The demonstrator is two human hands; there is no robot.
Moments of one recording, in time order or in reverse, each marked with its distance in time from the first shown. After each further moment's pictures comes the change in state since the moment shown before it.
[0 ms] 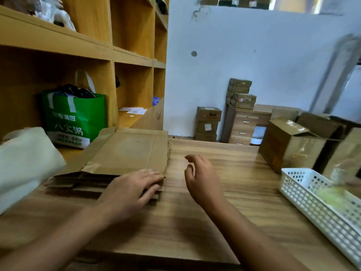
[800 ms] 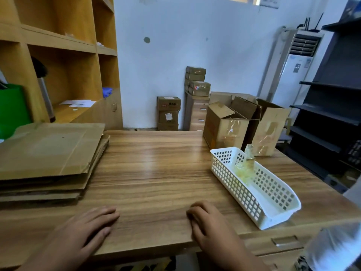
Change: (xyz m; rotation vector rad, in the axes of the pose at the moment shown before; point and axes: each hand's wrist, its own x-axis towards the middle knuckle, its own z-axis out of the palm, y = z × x) left_hand -0.032 0.070 0.091 -0.236 -0.142 0.009; right_hand -0.163 0.164 -0.129 -0.148 -0.295 0.104
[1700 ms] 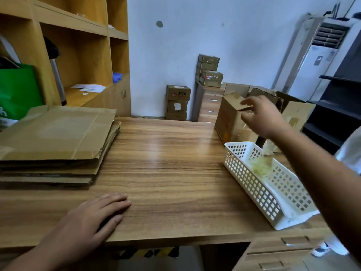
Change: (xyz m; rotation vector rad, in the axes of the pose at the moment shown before) left_hand -0.003 0.004 -0.002 0.066 0.058 0.015; right_hand 0.179 0.025 -0.187 -0.245 0.296 0.163
